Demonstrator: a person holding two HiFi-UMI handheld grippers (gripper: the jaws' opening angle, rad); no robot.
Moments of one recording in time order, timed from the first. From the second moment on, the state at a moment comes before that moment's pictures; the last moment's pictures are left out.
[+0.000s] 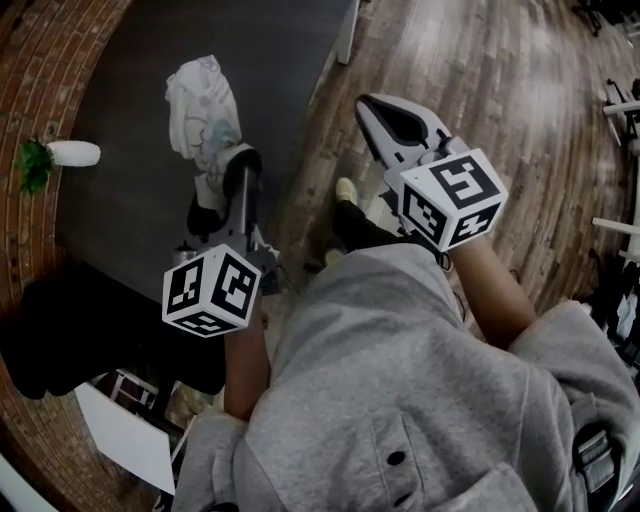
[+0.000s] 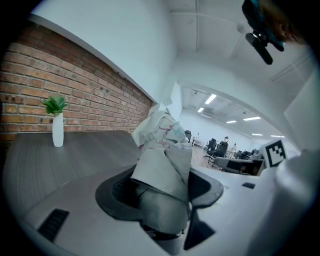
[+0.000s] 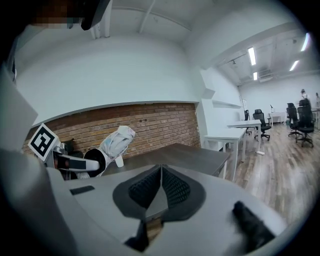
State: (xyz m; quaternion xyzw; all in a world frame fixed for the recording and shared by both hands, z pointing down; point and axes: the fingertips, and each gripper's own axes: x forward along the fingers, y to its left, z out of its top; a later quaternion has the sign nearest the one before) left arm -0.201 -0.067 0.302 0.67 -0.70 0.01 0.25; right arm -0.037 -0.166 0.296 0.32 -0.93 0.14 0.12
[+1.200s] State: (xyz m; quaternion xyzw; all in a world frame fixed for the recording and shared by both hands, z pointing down) left arm -0.170 0.071 0.302 0.67 -0.69 -0.01 0.26; right arm -0.010 -0.021 0.287 0.33 -0.93 0.12 0.12
